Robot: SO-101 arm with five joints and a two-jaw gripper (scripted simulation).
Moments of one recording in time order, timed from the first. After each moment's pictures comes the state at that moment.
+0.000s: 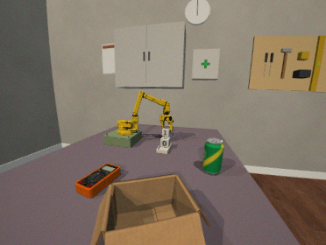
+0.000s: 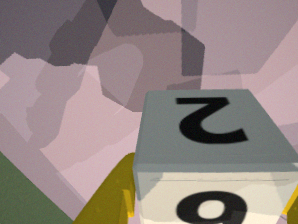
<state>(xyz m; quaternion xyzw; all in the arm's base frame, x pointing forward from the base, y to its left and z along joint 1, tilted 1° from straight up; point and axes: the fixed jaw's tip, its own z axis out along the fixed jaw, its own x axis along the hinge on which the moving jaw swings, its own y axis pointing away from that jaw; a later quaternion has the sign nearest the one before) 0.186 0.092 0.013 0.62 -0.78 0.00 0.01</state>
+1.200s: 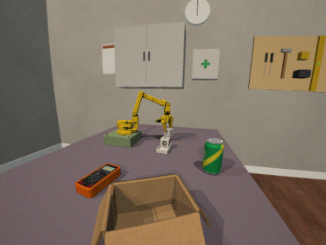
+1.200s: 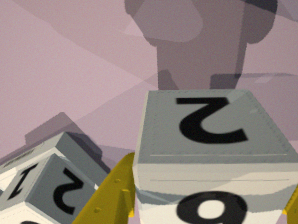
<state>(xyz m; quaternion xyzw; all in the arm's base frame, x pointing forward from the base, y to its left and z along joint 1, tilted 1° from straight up) 0.199 0.073 0.013 0.97 -0.25 0.00 0.00</state>
